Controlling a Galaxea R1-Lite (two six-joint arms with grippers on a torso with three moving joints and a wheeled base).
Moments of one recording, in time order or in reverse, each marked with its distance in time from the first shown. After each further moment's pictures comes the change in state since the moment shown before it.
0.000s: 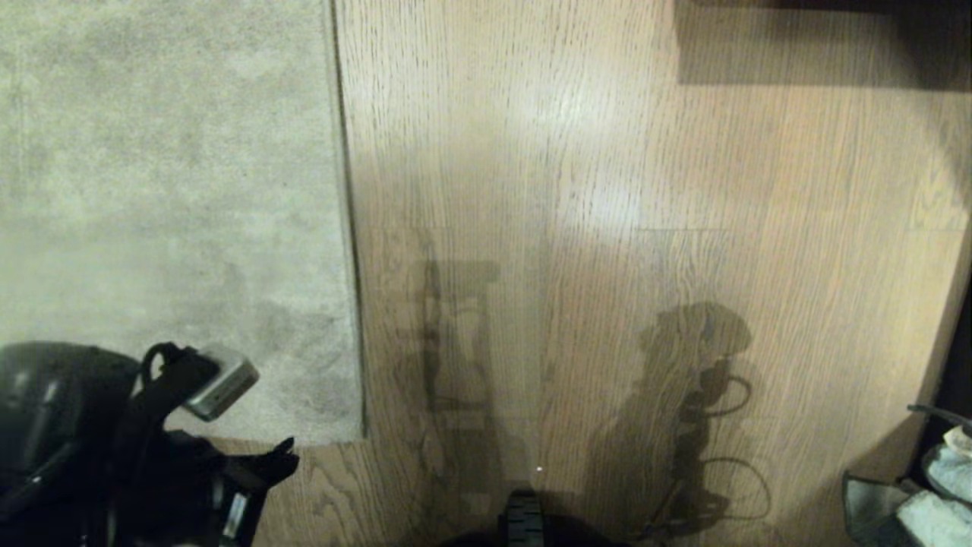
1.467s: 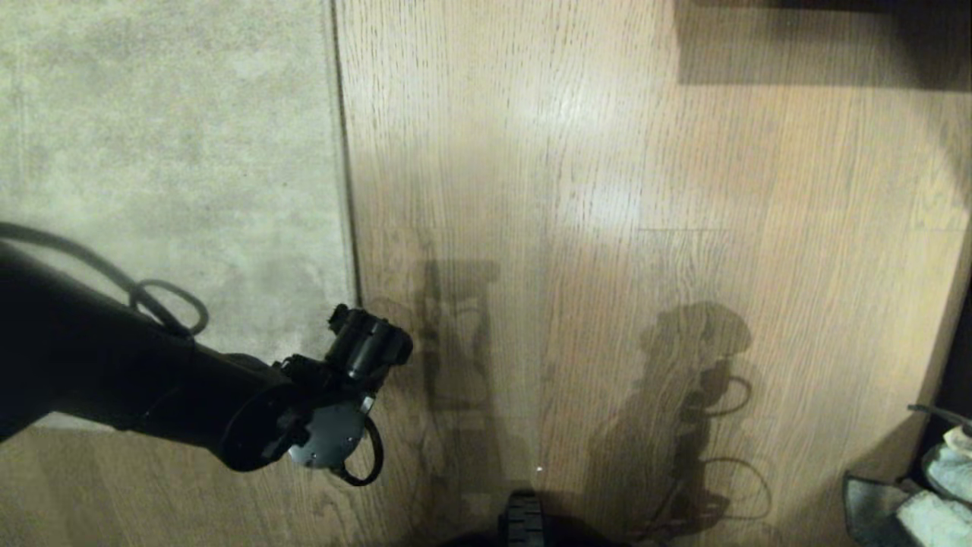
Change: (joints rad) left arm -0.100 0.684 -0.338 -0.112 0.867 0.008; right arm 0.000 0.000 0.000 0.000 0.000 0.000
